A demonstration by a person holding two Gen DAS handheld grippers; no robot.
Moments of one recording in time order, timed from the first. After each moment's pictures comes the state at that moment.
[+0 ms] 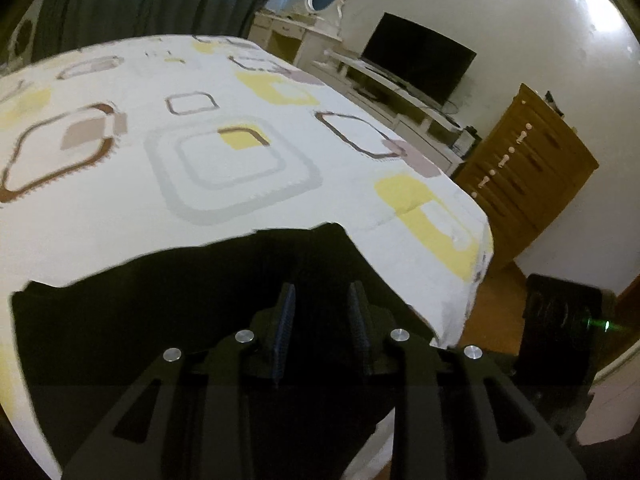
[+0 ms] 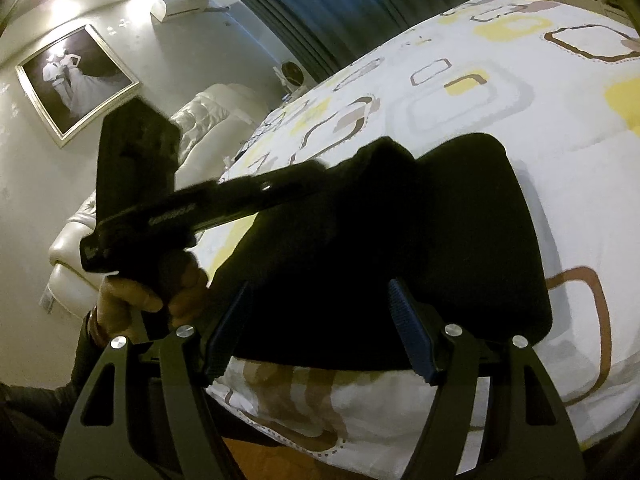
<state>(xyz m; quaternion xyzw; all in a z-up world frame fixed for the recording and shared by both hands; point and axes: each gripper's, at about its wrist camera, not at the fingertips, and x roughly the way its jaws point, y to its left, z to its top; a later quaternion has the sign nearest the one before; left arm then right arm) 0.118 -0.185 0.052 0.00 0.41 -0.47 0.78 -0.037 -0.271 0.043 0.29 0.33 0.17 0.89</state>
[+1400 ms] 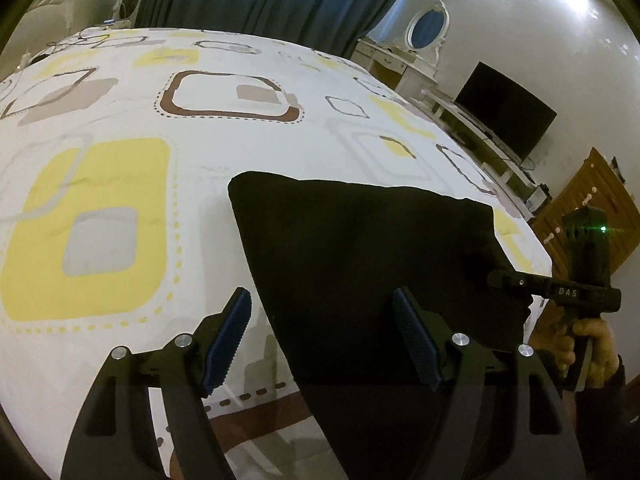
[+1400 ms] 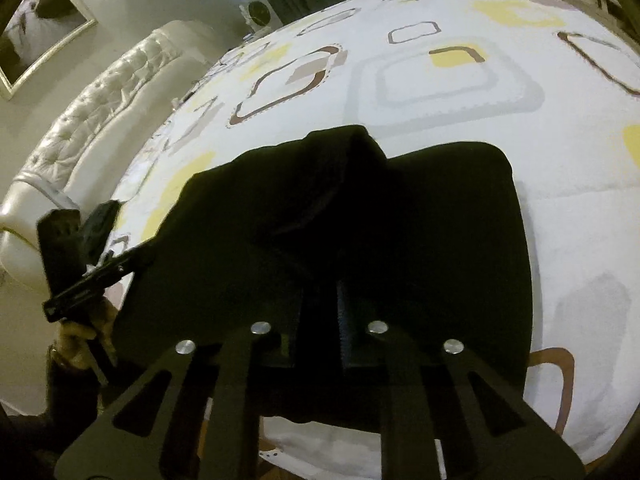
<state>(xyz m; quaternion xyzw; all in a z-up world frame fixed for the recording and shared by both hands) 0.133 -0.013 -0.002 -0.06 0.42 -0.33 0.85 0.037 -0.272 0.029 0.21 0.44 0.12 0.86</state>
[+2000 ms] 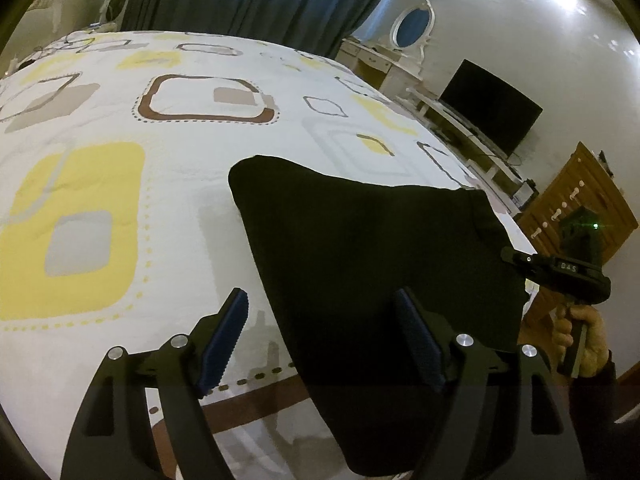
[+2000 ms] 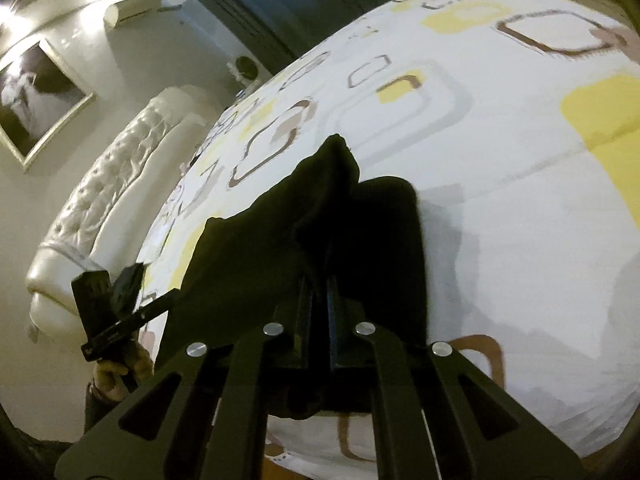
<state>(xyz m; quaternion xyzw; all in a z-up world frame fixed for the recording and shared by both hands) 0.120 -0.029 0.006 -0.06 0.41 -0.35 0.84 0.000 -0.351 0.040 0.31 0.37 0.10 0.87</state>
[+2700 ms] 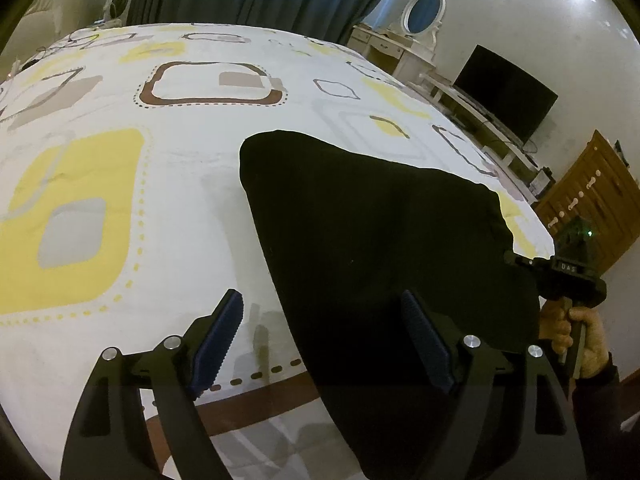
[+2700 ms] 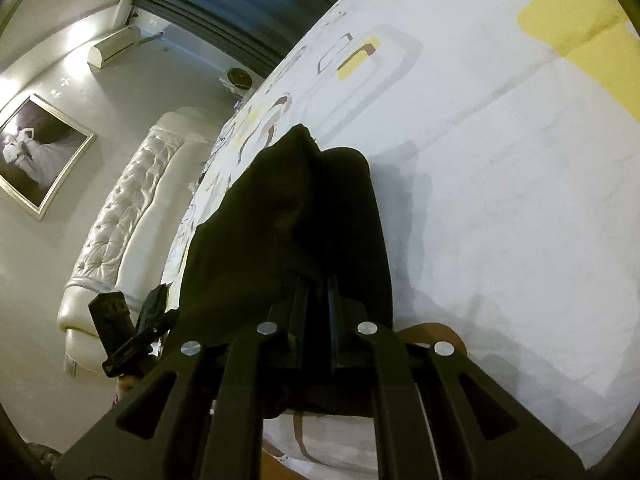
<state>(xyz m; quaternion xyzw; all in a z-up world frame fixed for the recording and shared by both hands) 0.122 -0.044 -0.009 -0.04 0.43 -0.33 0.84 0.003 -0.381 -0.017 0.39 0.37 0.12 0.83</state>
